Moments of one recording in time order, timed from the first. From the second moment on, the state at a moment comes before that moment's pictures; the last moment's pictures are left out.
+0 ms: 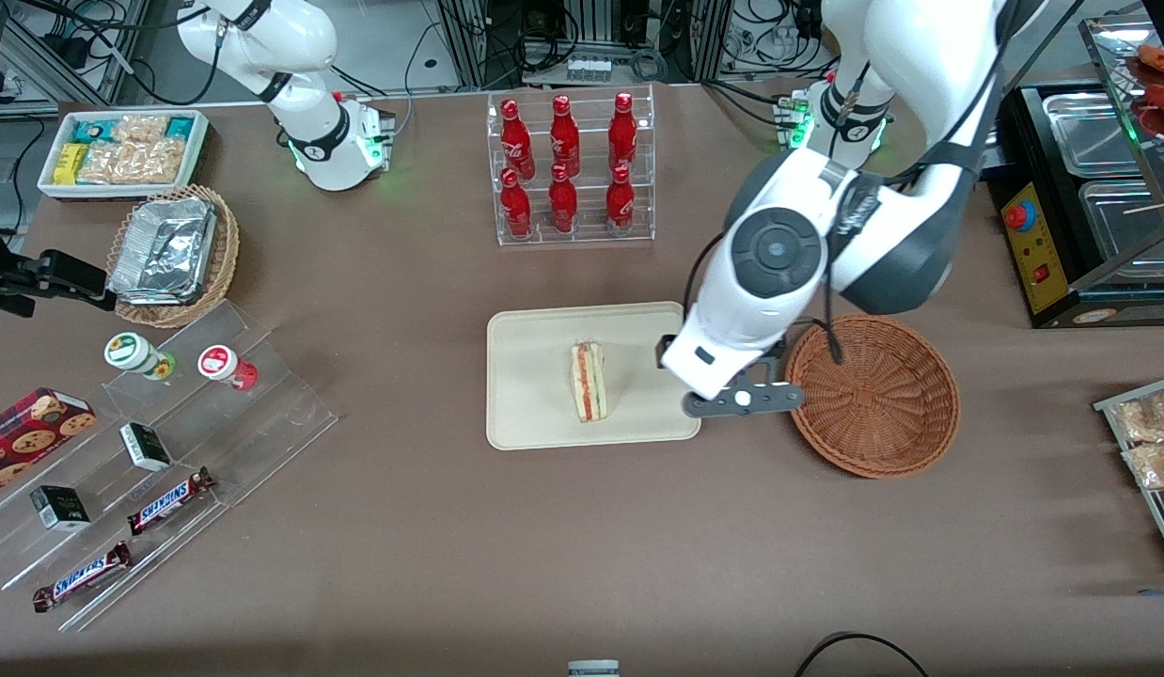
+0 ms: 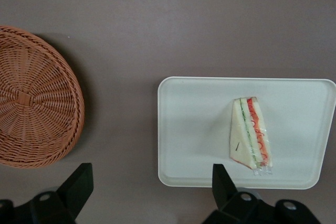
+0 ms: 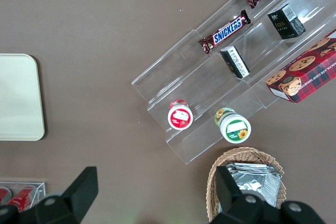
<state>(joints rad) -0.30 0.52 -0.32 -1.24 0.12 1.65 -0.66</state>
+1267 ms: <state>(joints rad) 0.00 0.21 -0.30 -1.46 -0.01 1.41 -0.29</state>
